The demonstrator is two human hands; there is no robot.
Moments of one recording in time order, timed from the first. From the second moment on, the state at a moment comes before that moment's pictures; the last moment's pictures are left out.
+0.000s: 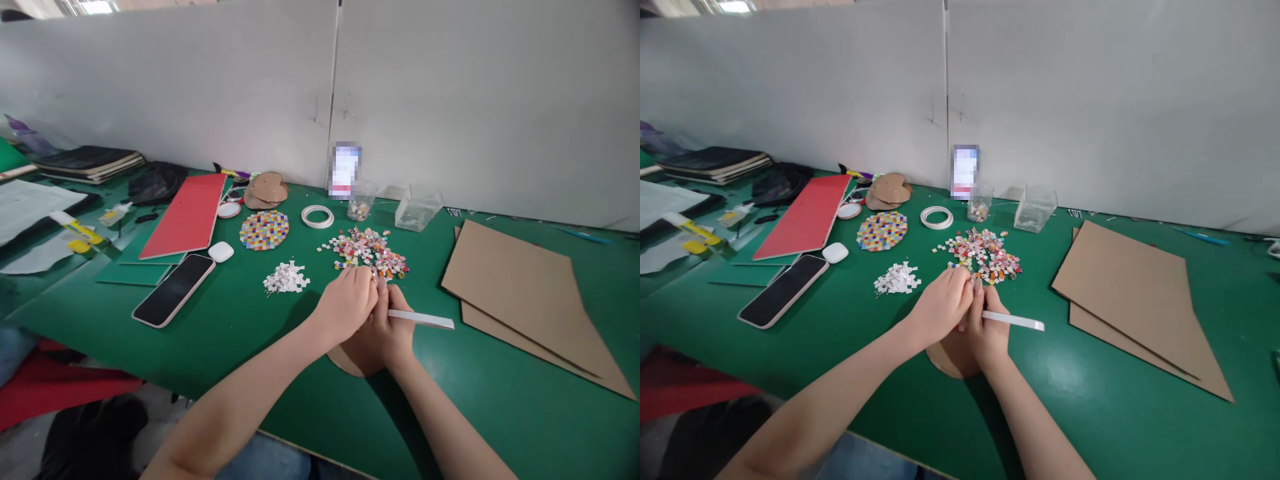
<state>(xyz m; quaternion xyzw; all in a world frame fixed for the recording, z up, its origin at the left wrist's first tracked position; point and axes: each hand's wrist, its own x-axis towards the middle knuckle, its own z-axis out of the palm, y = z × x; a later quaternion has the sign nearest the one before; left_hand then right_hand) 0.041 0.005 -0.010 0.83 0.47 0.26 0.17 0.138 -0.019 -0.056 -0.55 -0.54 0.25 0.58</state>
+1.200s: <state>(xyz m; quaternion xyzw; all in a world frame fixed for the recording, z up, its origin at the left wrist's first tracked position) -0.098 0.060 -0.016 0.79 0.56 0.15 0.19 0.150 -0.007 -0.074 -0.54 -0.47 0.43 0.56</state>
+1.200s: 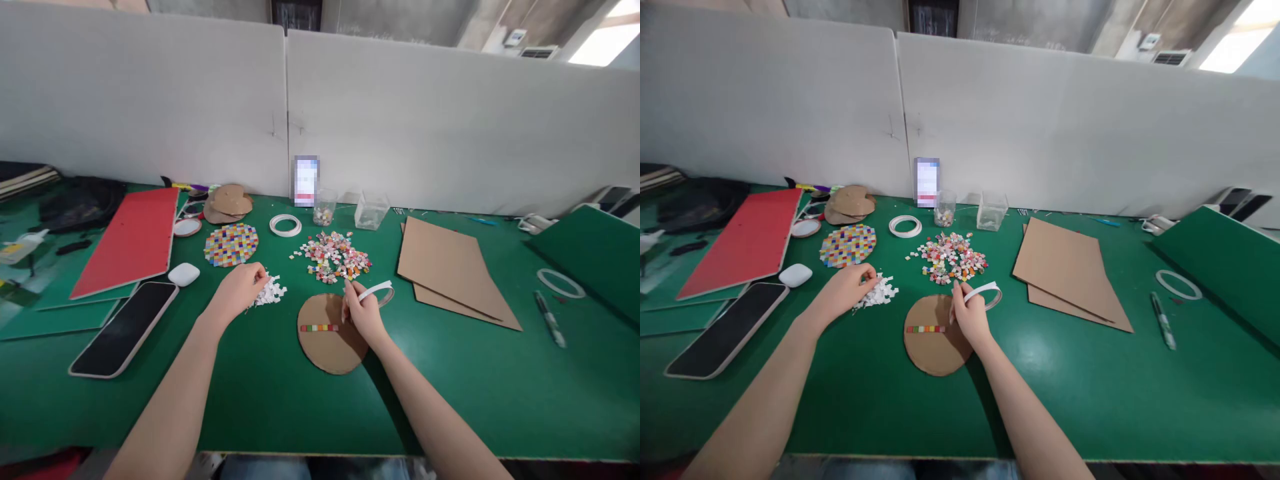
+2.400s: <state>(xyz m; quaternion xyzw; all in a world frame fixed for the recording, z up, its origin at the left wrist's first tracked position) -0.106 0.063 -0.025 0.79 0.54 0.24 0.18 0.139 -0.010 -0.073 -0.50 -0.46 0.44 0.59</state>
